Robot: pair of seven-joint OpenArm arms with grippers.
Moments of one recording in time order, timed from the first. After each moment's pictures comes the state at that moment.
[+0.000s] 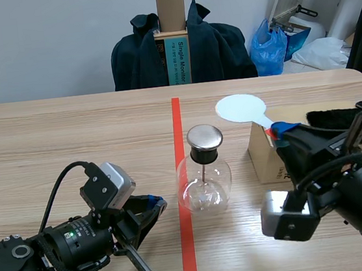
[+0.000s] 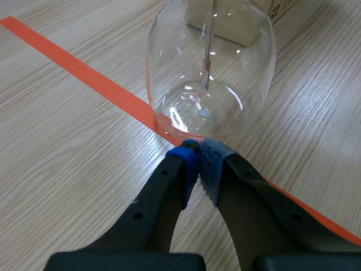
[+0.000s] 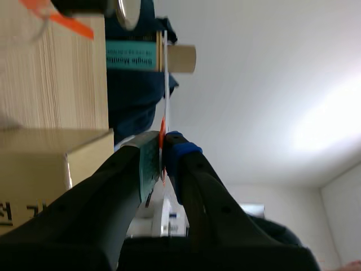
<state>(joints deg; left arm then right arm) 3.1 -25.9 34.7 71.1 -6.0 -19.9 -20.0 -27.4 16.7 -1.2 92.3 -75.6 -25.5 29.1</state>
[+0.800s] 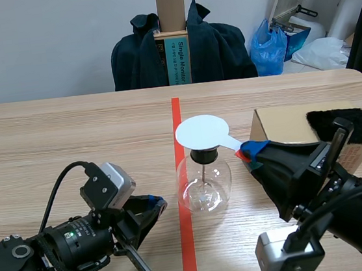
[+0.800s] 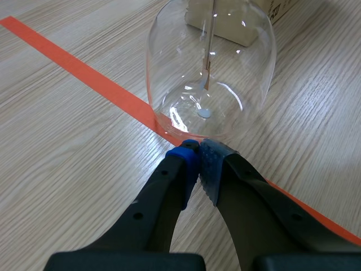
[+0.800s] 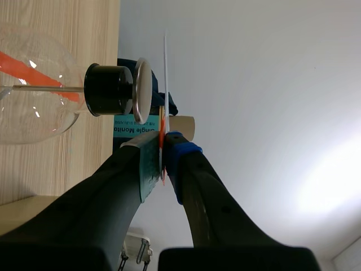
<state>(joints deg) 3.1 -25.9 34.7 71.1 -6.0 -19.9 -20.0 -27.4 16.7 -1.2 92.3 -75.6 -25.5 43.7</state>
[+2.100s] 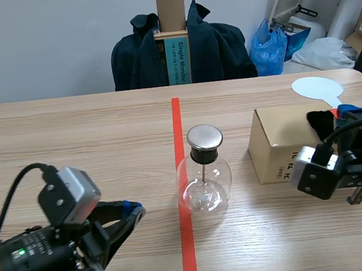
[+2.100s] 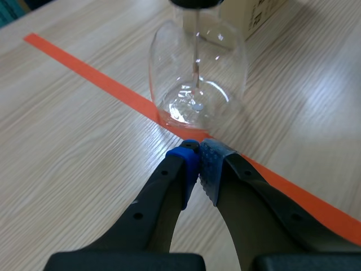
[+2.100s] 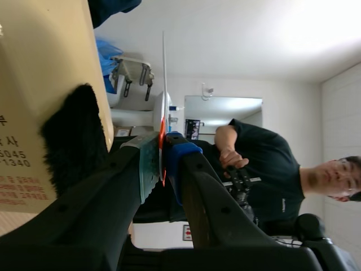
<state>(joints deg) 17.7 -36.2 26.7 91.3 -6.7 -19.9 -17.2 -27.4 16.6 0.6 92.3 -74.4 -24.4 2.8</state>
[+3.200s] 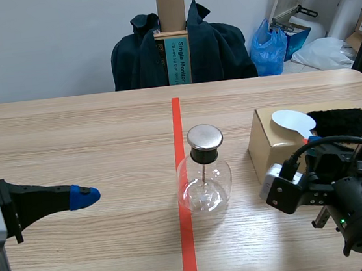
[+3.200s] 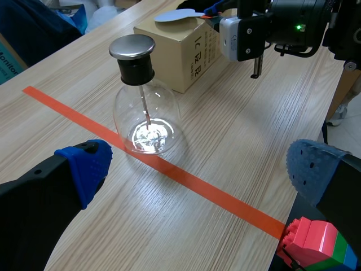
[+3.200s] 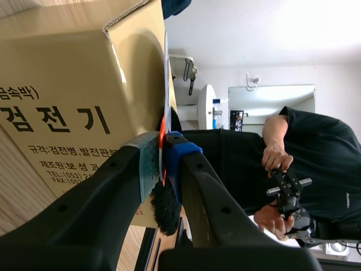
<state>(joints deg) 43.2 -44.9 12.7 115.1 -6.5 -19.9 -20.0 -22.7 10.6 -3.2 82.9 -72.8 -23.1 2.7</state>
